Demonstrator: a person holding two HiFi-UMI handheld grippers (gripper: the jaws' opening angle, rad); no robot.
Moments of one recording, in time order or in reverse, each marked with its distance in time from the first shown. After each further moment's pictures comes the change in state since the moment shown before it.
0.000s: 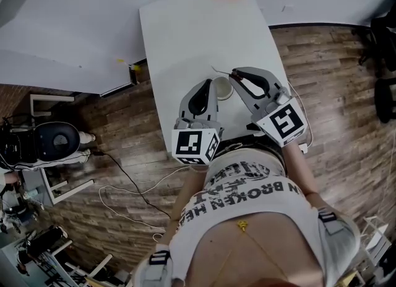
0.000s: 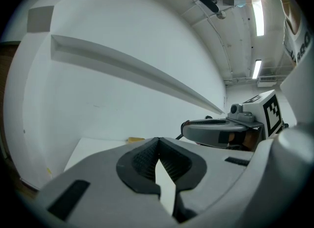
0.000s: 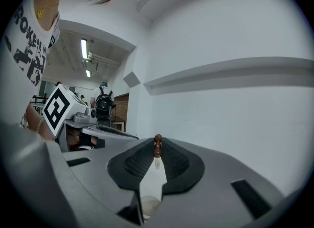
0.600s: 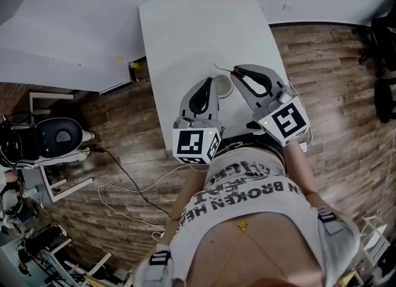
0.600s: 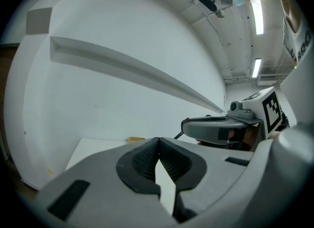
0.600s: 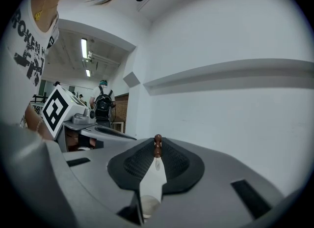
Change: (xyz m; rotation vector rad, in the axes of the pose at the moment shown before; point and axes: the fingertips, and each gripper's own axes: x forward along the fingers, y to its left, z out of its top) left arm -0.004 0.000 -0.001 0.009 0.004 0.004; right arm -0.001 0.001 0.004 -0.004 -0.002 -0.007
